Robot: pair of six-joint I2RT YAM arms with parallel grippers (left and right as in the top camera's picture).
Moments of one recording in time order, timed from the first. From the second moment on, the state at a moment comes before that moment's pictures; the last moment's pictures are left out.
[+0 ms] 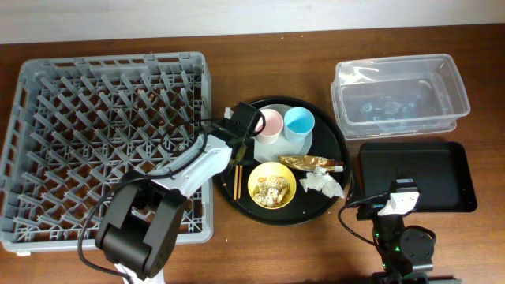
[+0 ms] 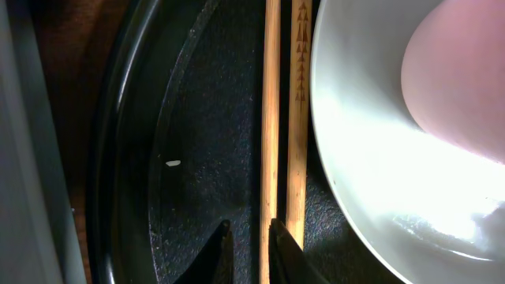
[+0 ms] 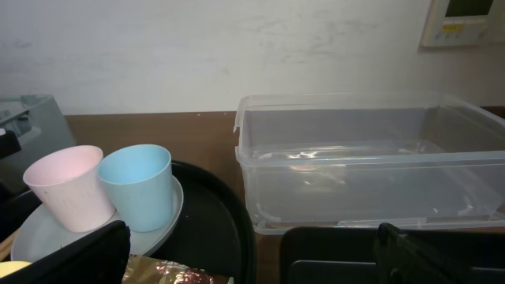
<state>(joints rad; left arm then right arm) -0.54 1.92 1.24 -0.58 -0.17 -0.42 0.04 0.01 0.01 -0.08 0.00 0.04</state>
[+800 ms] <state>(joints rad) -0.54 1.92 1.24 -0.58 -0.17 -0.42 0.04 0.01 0.01 -0.08 0.00 0.04</state>
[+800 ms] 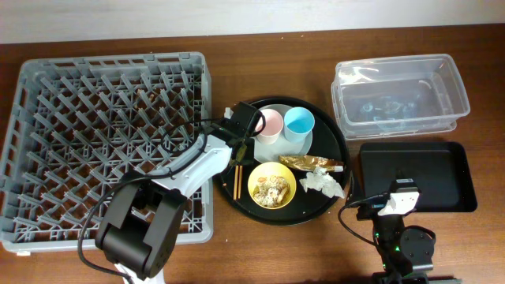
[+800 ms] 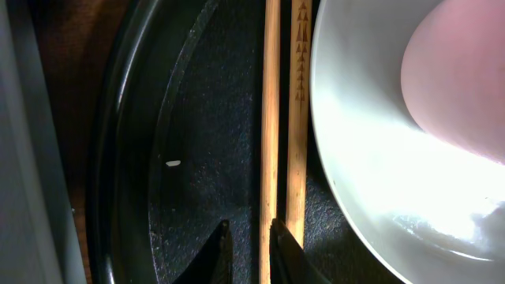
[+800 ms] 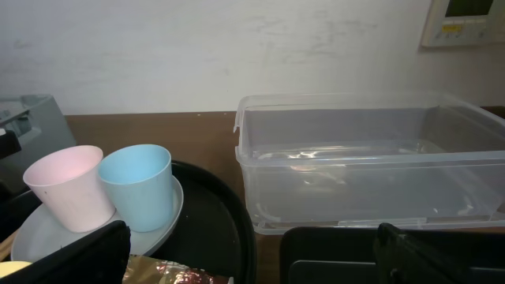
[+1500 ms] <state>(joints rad) -0.54 1.92 1.24 -0.58 -0.15 -0.42 0.04 0.01 0.01 -0.08 0.00 0.04</state>
